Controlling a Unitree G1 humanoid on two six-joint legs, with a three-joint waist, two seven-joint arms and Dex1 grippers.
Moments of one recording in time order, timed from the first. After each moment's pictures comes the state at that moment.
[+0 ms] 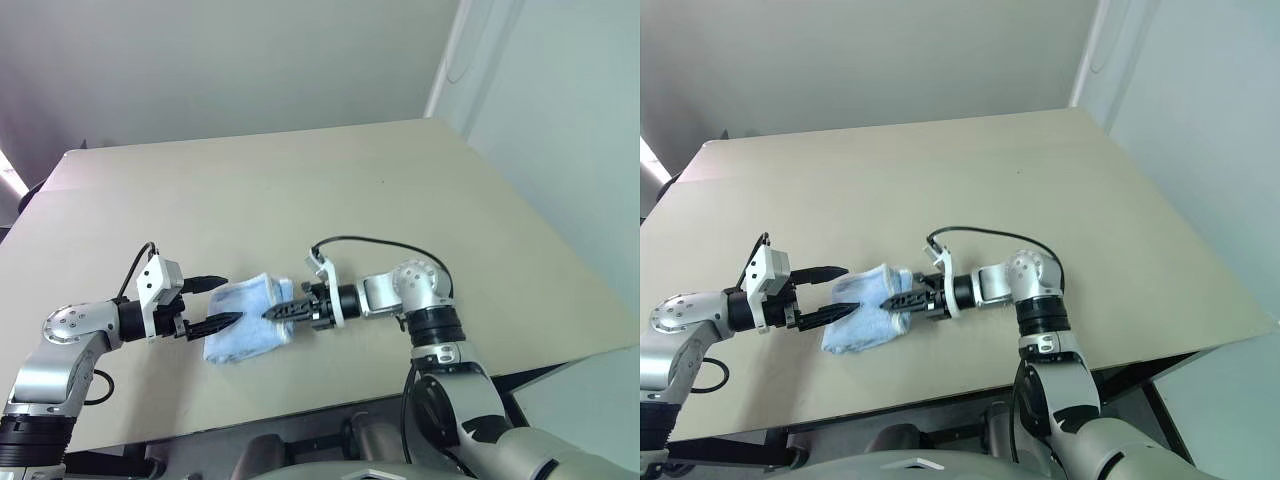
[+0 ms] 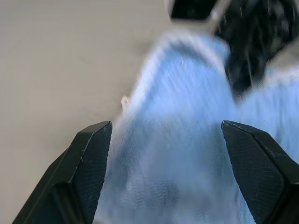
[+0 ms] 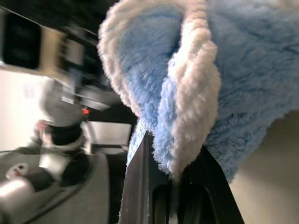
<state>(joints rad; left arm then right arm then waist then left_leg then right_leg) -0.01 0.76 0.15 -0.09 -0.47 0.26 -1.15 -0.71 0.04 -0.17 0.35 0.74 1.61 0.53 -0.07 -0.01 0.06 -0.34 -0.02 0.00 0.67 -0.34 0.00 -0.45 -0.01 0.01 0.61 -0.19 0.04</state>
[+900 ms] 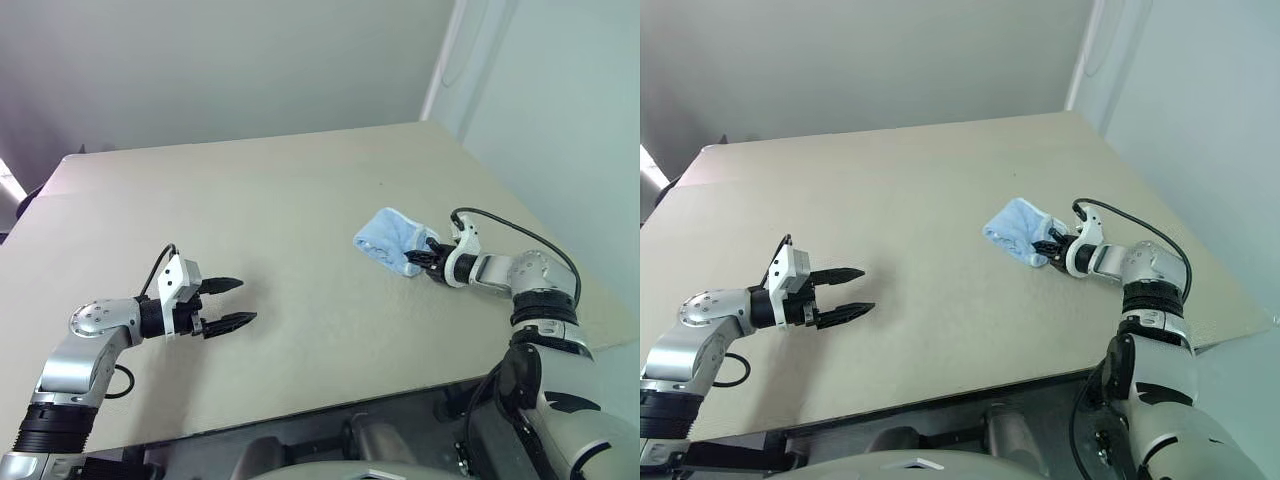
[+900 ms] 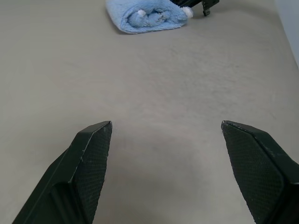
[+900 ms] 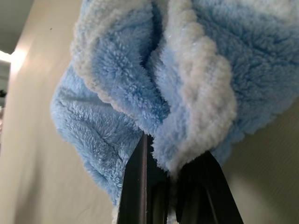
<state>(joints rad) -0.07 0.71 0.08 -0.03 -0.44 0.27 -1.16 -0.75 -0.42 -0.38 0.79 0.52 1.03 0.42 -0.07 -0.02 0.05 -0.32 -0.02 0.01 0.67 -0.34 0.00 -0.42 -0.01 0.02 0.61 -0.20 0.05</state>
